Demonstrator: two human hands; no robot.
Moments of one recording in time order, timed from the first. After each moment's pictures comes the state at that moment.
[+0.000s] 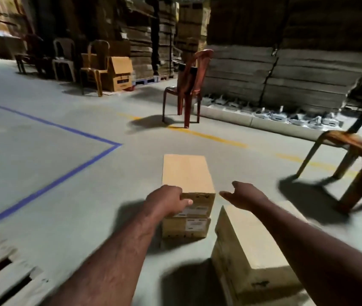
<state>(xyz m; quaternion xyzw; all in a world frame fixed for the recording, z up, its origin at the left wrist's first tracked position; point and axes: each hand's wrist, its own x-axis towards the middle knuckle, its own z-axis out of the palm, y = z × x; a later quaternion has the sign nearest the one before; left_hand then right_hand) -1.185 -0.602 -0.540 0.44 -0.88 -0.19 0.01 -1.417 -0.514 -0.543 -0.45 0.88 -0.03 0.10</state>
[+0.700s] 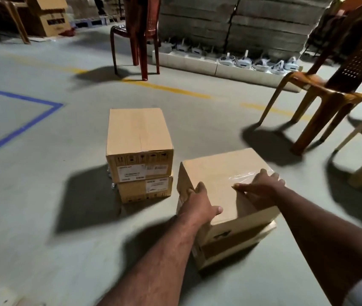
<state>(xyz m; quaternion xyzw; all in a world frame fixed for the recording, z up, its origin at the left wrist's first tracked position) -1.358 -0.478 -0.677 0.41 -0.81 -0.42 -0.05 -1.573 -0.398 -0.674 -0.15 0.97 -0.02 0.19</state>
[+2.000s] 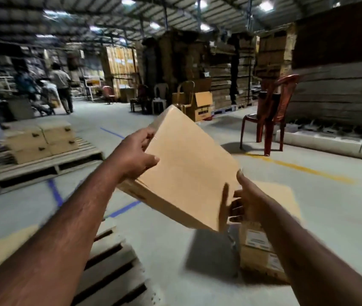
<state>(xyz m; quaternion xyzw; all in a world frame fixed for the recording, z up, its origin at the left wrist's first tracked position) -0.926 -0.566 -0.351 0.54 -0.72 -0.22 0.39 -1.231 -0.587 -0.493 -0.31 0.58 -0.41 0.63</state>
